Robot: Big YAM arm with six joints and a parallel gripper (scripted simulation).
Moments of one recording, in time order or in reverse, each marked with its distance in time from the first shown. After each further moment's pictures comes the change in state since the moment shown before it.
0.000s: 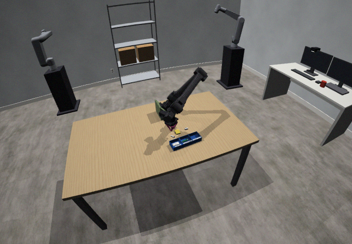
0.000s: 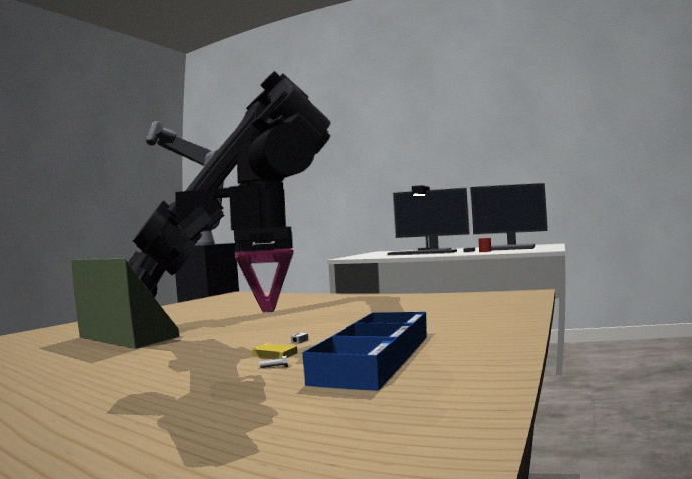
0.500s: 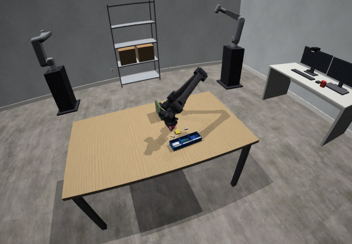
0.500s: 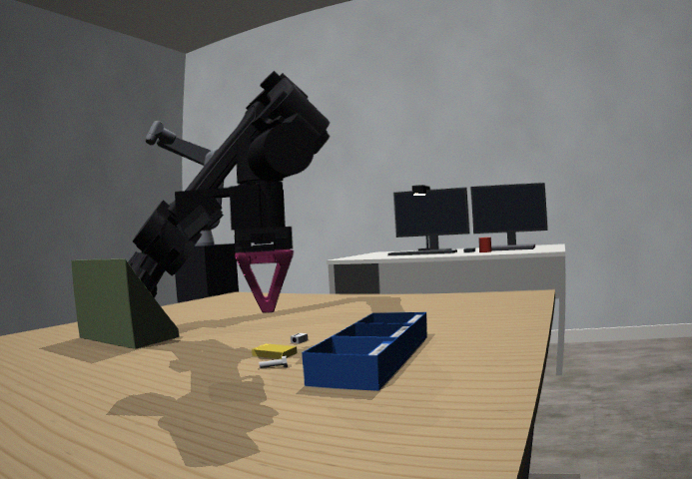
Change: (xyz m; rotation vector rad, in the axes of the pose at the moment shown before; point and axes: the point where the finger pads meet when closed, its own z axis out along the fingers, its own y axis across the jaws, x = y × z) arm 0.000 0.000 0.000 0.001 0.000 -0.034
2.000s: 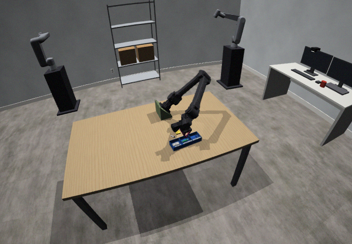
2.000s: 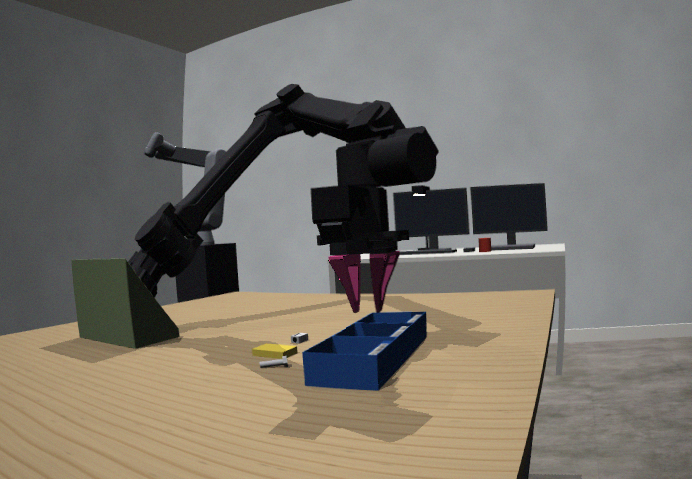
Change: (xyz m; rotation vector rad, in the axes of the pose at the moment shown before) arm 0.124 0.001 0.011 -0.012 -0.002 -1.028
